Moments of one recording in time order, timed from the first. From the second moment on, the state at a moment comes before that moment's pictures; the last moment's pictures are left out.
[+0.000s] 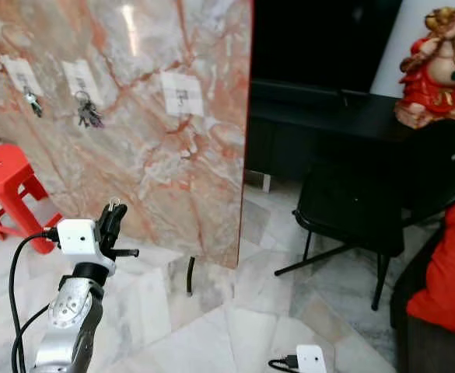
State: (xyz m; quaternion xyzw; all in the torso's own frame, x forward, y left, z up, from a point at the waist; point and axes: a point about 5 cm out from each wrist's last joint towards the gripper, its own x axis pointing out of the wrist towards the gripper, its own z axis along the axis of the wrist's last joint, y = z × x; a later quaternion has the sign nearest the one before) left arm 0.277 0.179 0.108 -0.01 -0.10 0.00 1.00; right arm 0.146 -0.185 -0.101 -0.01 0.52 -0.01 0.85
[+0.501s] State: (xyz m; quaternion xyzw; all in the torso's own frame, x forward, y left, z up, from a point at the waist) left arm 0.277 0.184 0.111 -0.01 -0.10 0.01 1.00; right arm 0.148 -0.181 -0.101 0.00 0.53 -0.01 0.85
